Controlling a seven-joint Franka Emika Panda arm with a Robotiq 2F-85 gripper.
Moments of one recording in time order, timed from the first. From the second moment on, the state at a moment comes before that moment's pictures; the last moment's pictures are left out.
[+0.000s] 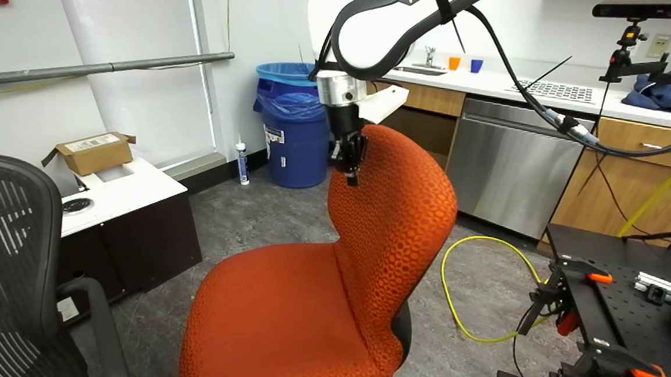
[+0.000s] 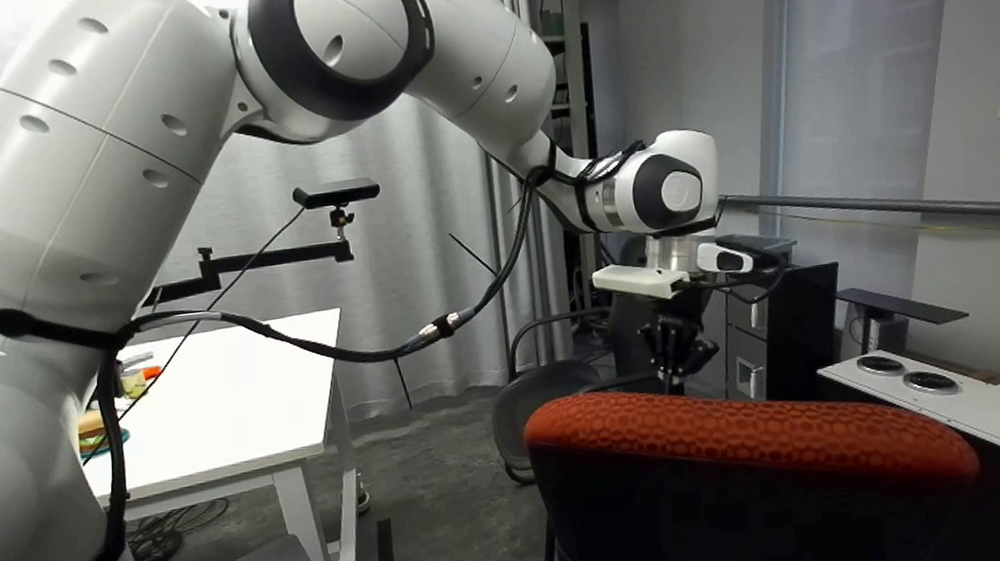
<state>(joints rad) -0.01 0.62 -0.06 -1.54 -0.02 2.00 0.13</state>
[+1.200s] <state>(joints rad) -0.04 0.32 -0.05 -1.94 0.09 2.05 0.16</state>
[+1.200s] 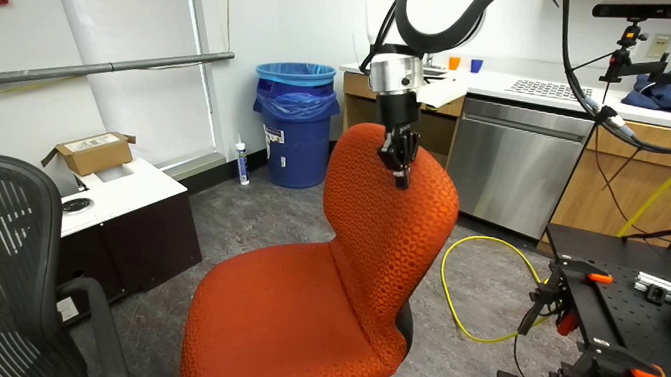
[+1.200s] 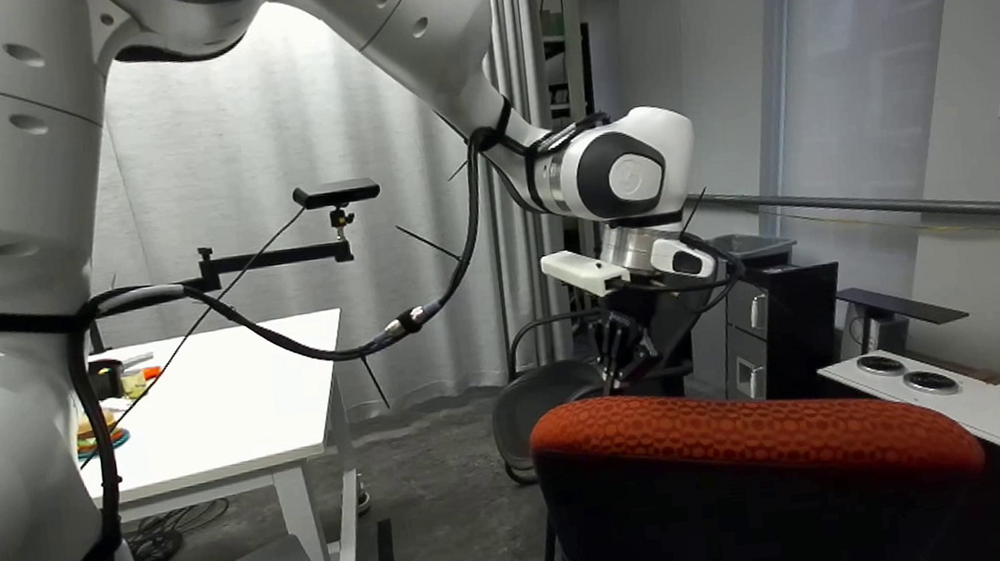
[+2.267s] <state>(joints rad) -0.05 0.29 -0.05 -1.98 0.15 2.05 0.13</state>
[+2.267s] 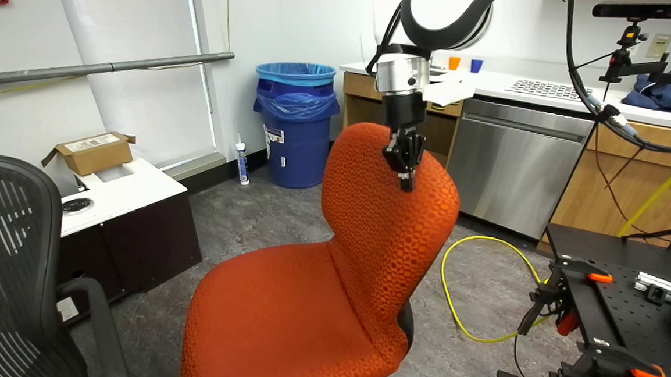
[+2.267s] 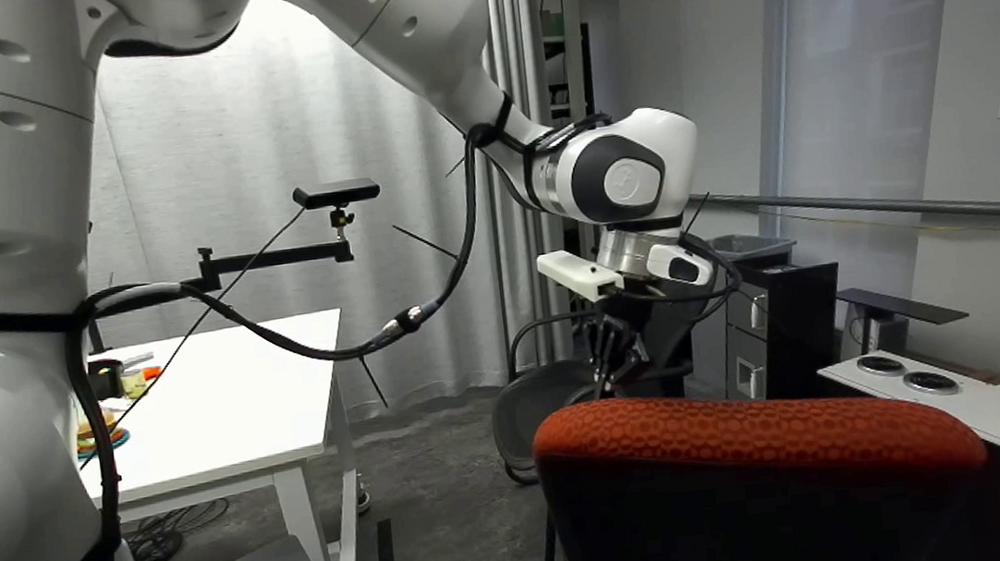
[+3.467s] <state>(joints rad) -0.02 0.29 -0.07 -1.98 -0.10 2.03 0.39</state>
